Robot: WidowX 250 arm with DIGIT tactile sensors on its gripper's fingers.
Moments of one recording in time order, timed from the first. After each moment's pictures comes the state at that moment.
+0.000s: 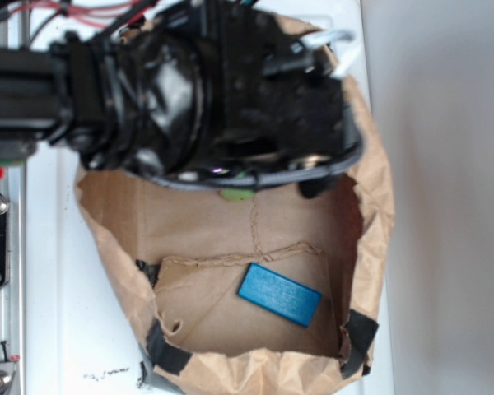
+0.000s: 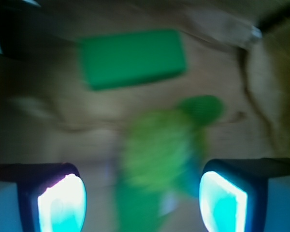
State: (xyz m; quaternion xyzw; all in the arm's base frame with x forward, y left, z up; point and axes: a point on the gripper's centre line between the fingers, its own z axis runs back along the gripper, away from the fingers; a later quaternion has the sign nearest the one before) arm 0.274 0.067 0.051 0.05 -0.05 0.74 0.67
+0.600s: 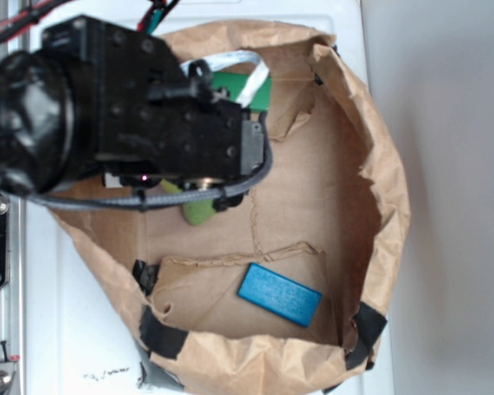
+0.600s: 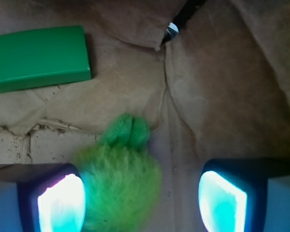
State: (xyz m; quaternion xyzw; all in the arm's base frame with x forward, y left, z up) arm 0.235 0.060 0.055 0.06 -0.06 0.73 0.68
